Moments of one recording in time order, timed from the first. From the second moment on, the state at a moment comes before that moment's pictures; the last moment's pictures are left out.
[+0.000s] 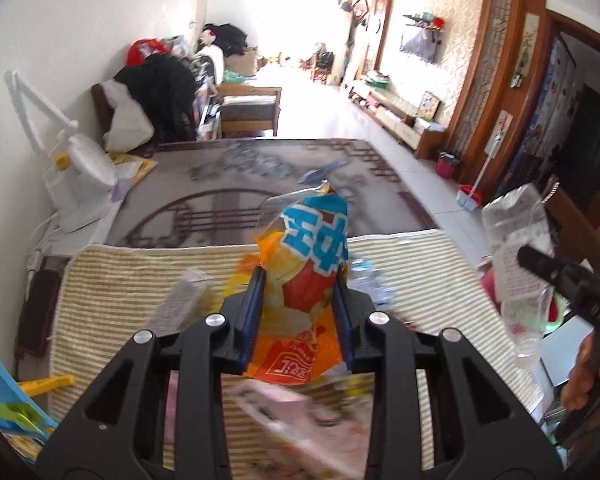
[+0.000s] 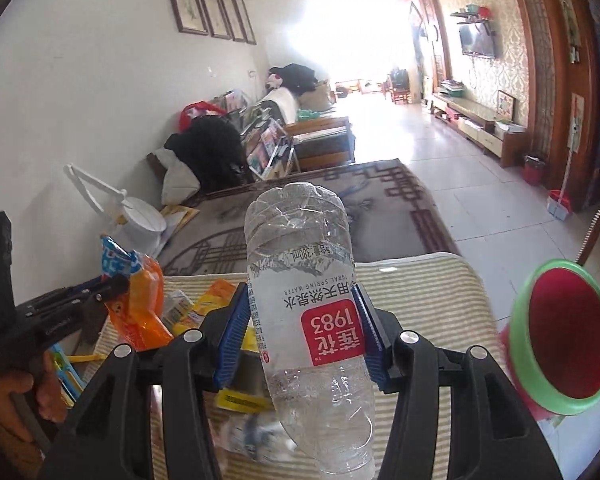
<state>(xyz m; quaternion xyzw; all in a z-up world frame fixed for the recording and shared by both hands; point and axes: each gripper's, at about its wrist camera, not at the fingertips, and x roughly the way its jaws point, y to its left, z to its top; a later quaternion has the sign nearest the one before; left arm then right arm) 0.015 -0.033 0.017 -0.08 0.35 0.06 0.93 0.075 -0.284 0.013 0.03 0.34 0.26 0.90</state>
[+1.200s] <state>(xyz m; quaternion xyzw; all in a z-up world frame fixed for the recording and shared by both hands) 0.150 -0.382 -0.031 -0.04 0.42 -0.21 0.88 0.108 -0.611 -0.046 0.11 0.43 0.00 0.90</state>
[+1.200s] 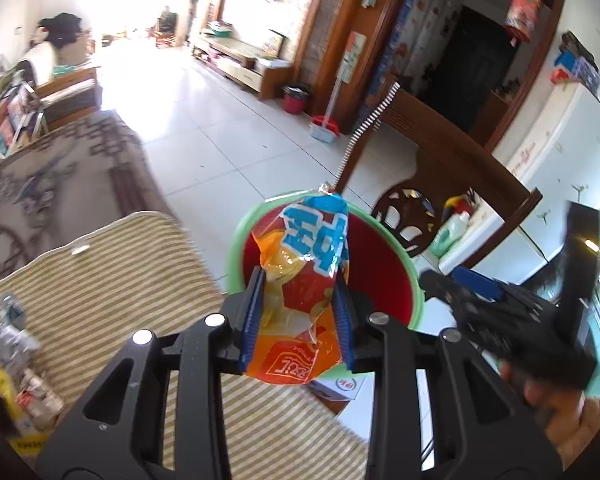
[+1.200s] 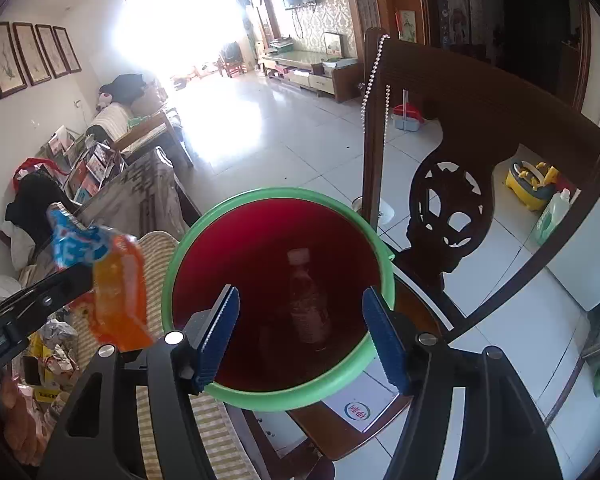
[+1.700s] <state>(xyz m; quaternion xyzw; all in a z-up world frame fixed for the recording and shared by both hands) 0.167 -0.425 -0.044 -0.01 0.41 -0.23 0.88 0.073 -0.625 -0.035 0.11 0.41 -0.03 0.90</state>
